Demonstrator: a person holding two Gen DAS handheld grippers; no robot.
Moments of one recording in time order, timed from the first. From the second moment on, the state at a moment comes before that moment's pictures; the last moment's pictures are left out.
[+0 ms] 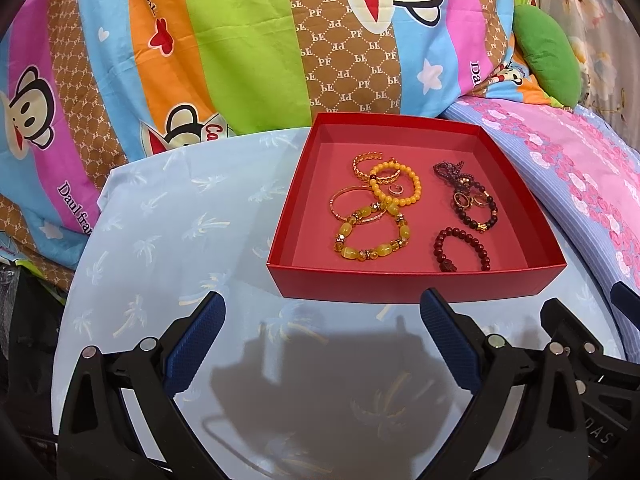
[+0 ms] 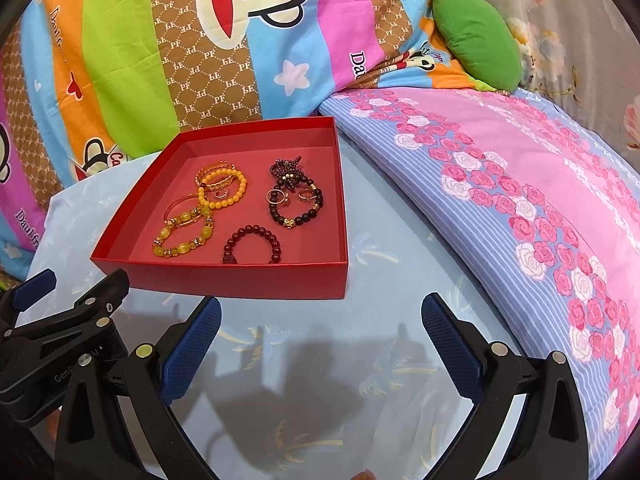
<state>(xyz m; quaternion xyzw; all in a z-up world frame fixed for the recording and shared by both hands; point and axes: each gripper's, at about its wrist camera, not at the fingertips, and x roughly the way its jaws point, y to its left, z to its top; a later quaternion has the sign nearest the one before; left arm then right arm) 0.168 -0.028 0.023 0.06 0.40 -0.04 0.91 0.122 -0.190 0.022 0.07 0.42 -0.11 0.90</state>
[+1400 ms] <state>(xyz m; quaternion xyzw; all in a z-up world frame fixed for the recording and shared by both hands) 0.166 -0.031 0.027 0.08 0.39 -0.03 0.92 0.123 -0.187 0.020 0.06 0.42 -0.11 0.90</state>
